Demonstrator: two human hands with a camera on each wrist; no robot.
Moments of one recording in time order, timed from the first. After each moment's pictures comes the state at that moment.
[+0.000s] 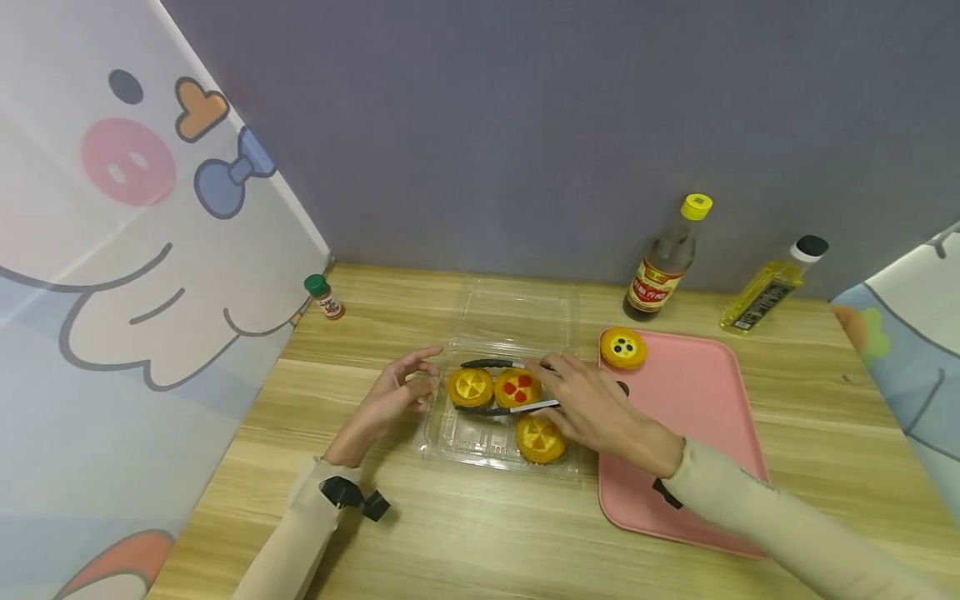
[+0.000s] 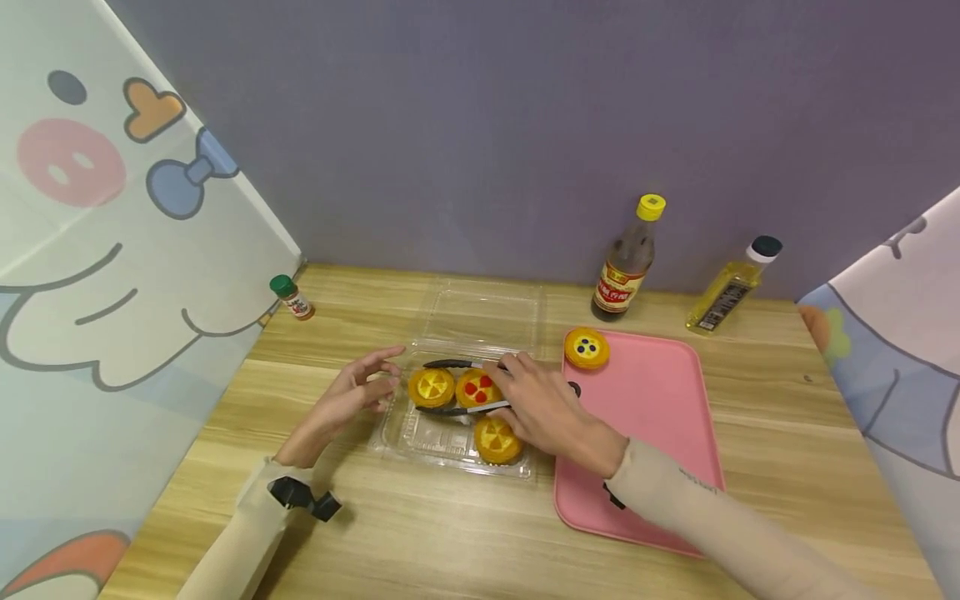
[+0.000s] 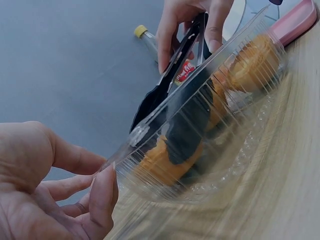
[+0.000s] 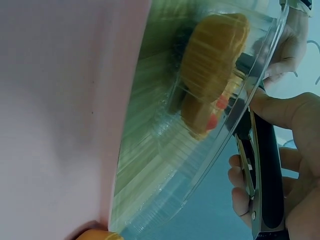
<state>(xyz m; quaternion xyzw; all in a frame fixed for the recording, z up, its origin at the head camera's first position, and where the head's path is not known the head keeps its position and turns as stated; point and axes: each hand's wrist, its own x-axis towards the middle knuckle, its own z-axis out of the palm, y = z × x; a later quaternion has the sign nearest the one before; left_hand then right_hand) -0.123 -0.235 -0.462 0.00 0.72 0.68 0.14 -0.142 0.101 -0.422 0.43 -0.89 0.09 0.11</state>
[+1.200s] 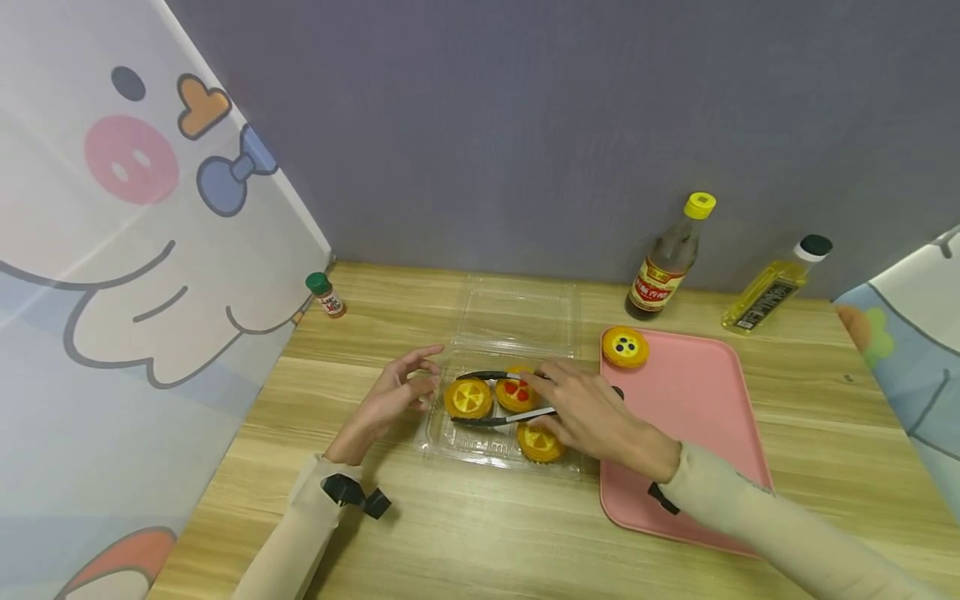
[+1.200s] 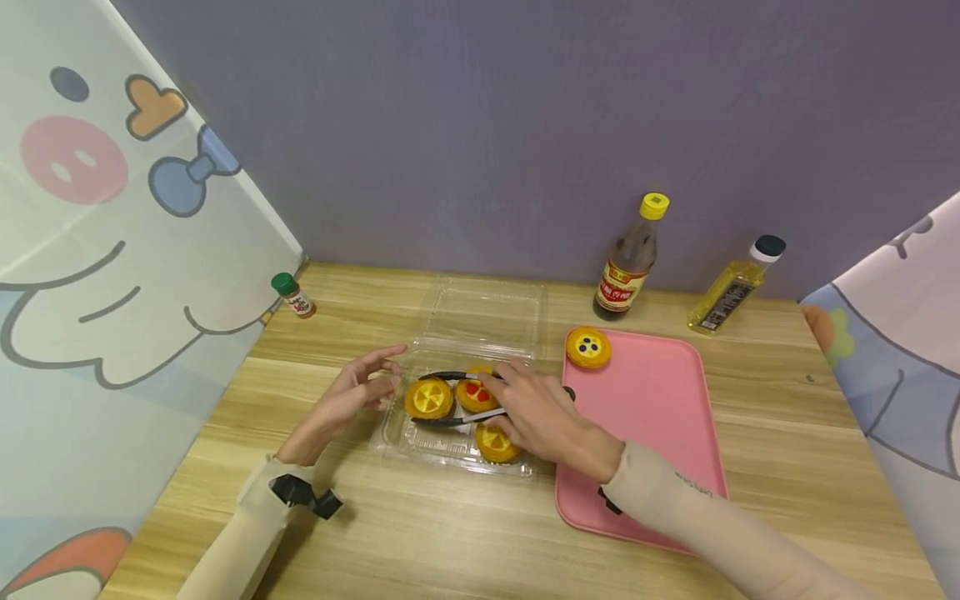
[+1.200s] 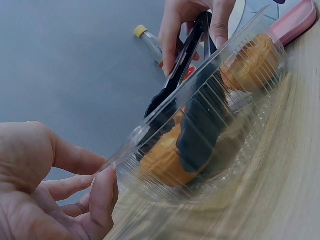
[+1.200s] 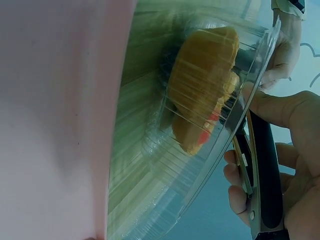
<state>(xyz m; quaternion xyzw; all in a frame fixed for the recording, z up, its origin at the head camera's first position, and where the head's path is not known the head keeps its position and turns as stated) -0.122 -0.233 -0.461 -0.01 0.73 0.67 0.14 -0.136 0.096 -0.423 0.44 -0.89 0.11 0.09</state>
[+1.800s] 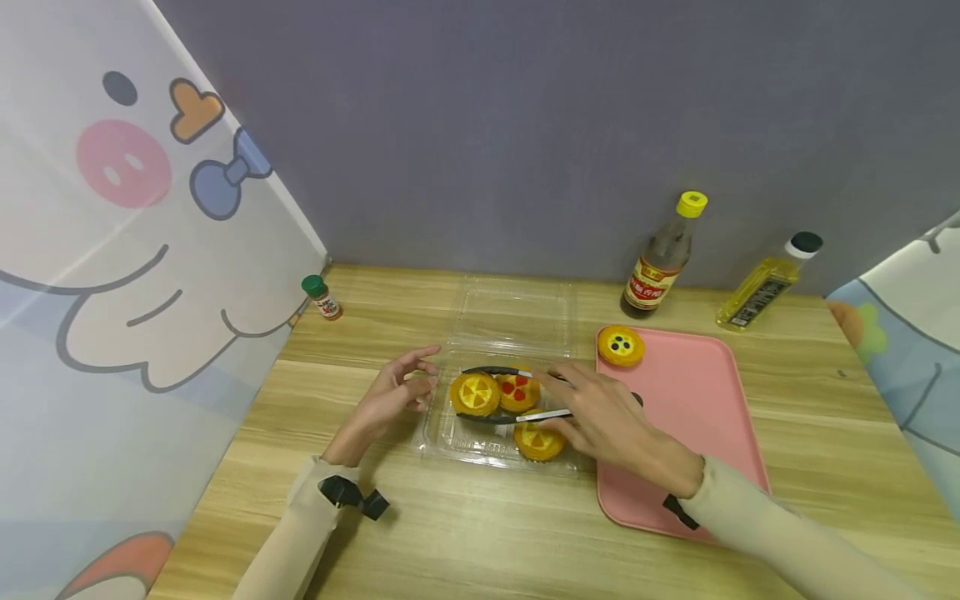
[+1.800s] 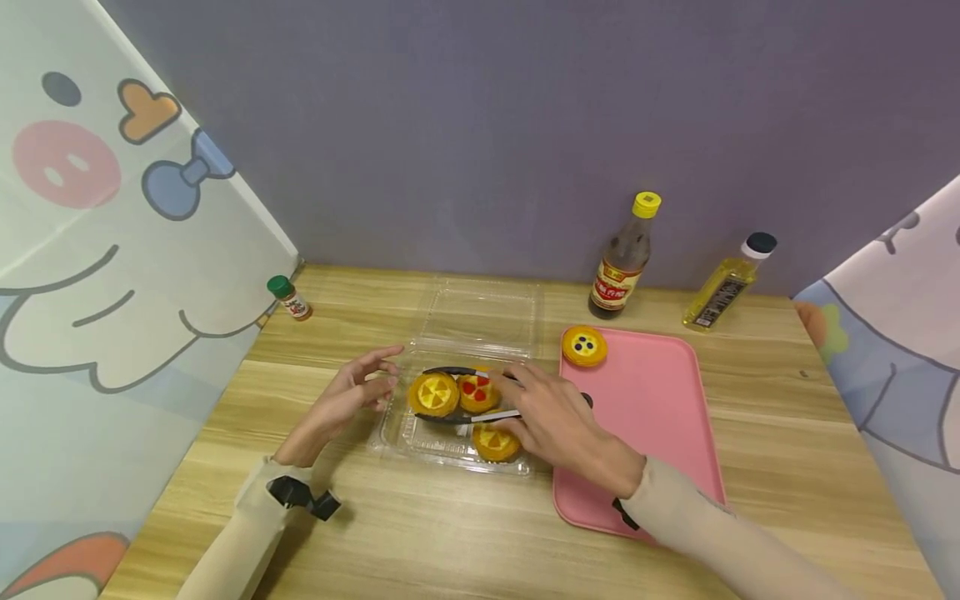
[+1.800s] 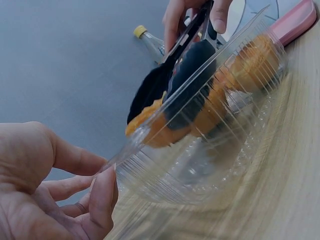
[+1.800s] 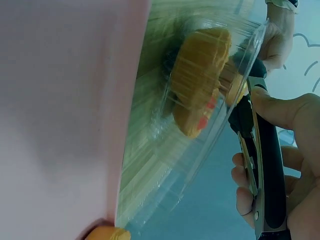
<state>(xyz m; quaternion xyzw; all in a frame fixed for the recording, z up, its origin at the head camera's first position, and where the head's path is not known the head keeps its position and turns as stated) -0.123 -0.233 -0.462 -0.01 0.73 0.67 0.14 -0.125 0.117 -0.418 0.41 -0.89 0.13 0.13</state>
